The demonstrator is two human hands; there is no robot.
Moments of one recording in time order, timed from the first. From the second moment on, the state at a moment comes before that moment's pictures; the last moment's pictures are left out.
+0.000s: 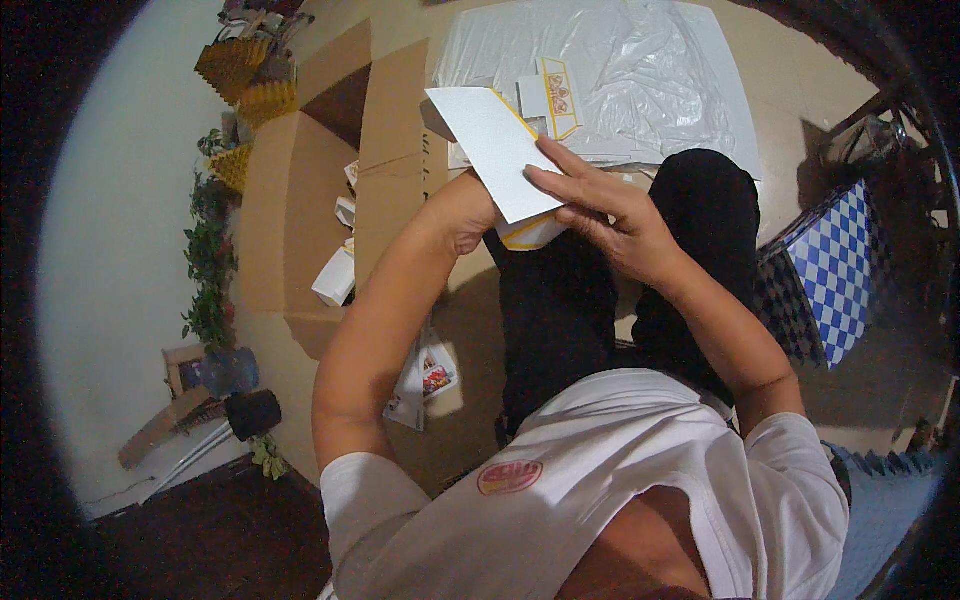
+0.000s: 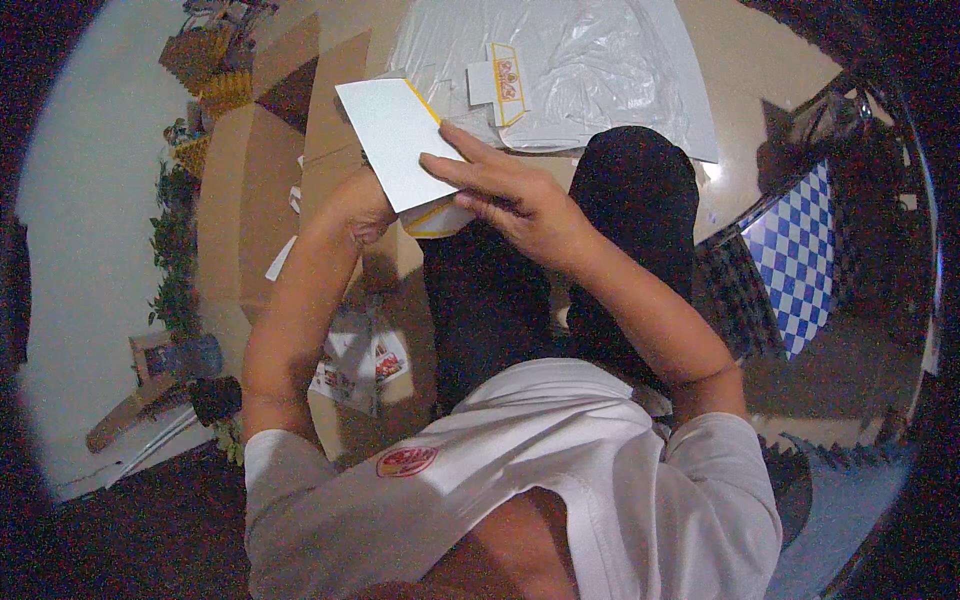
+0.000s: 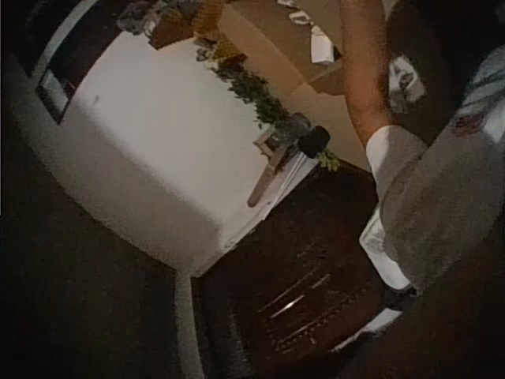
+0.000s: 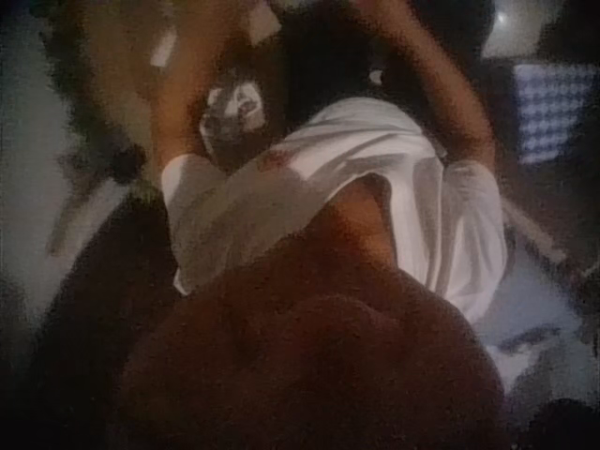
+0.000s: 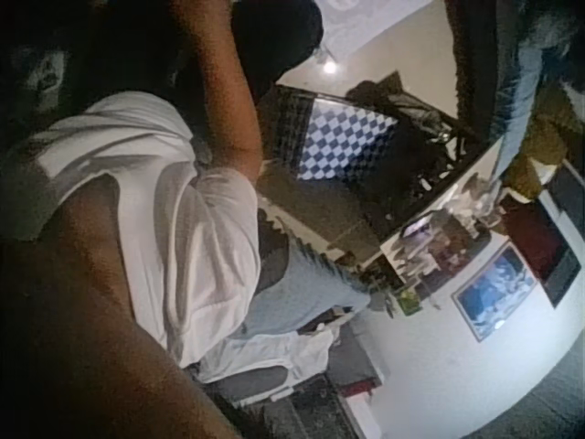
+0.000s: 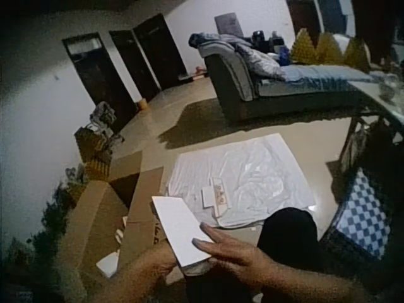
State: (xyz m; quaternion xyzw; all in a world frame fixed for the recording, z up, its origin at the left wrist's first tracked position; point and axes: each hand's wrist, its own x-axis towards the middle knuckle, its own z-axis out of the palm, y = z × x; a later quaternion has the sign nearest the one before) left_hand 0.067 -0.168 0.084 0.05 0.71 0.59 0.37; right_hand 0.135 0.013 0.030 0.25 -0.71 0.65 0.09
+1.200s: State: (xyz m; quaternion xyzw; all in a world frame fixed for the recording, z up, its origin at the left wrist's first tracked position) left_hand 0.073 -0.127 0.057 -0.01 0.56 0.80 0.21; right_hand 0.097 0.087 0.043 0.08 -0.69 0.67 0.26
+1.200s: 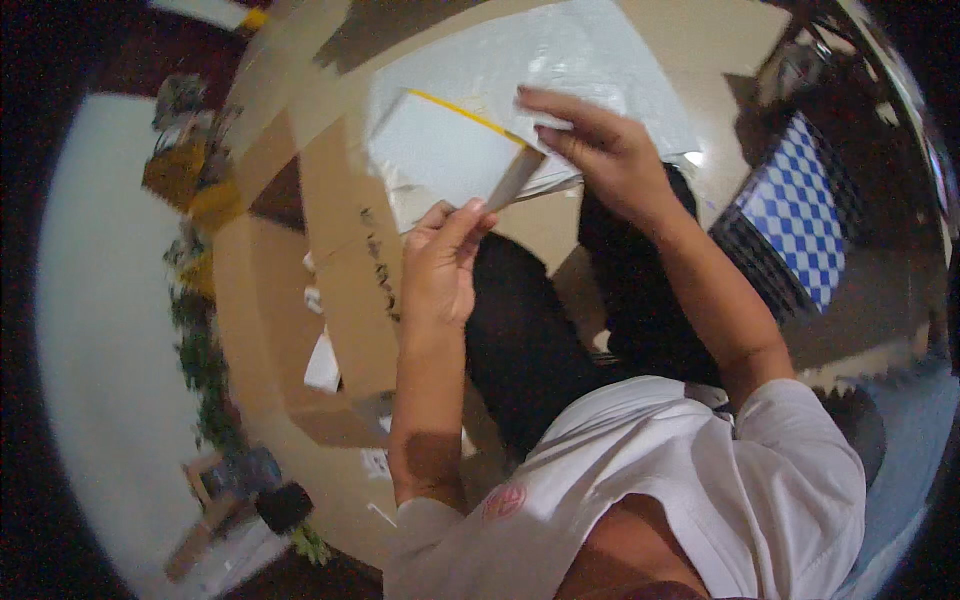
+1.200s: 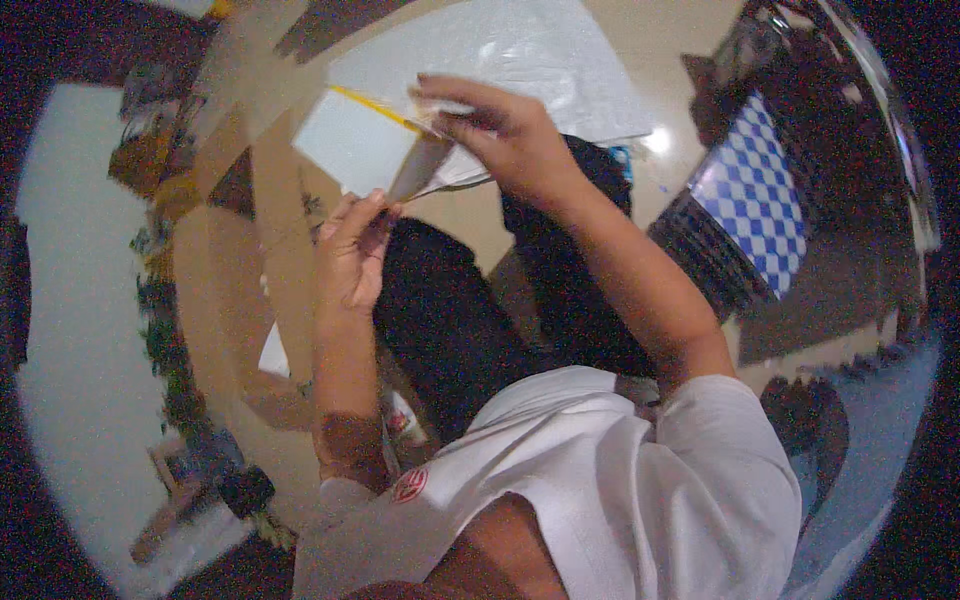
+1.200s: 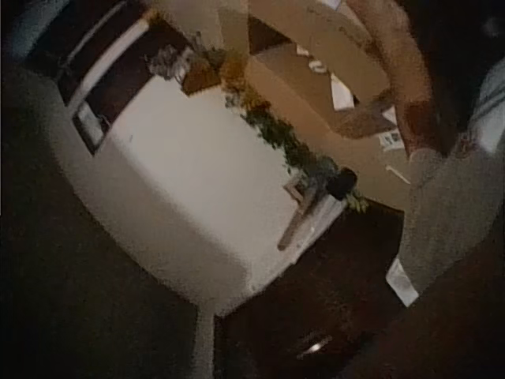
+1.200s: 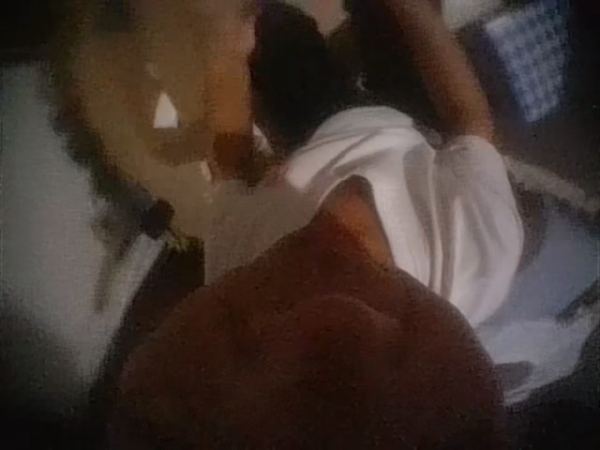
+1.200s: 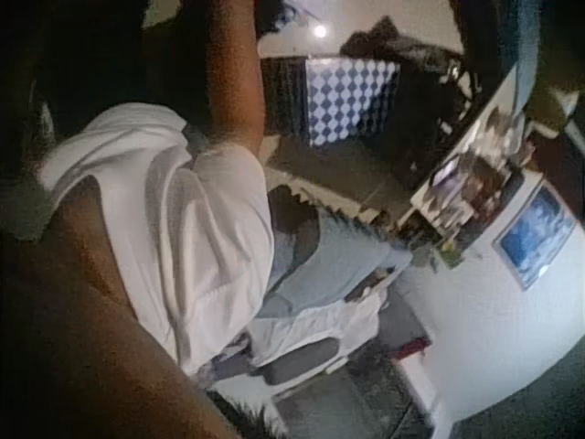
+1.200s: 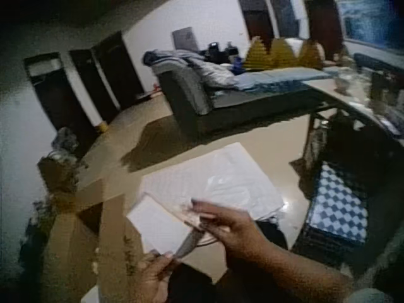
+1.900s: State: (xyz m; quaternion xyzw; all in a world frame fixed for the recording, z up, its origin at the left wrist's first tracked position) left_hand -0.001 0.004 -0.012 -0.03 0.63 0.73 0.27; right_hand 0.174 0.301 -0.384 -0.48 -0.63 0.62 0.00
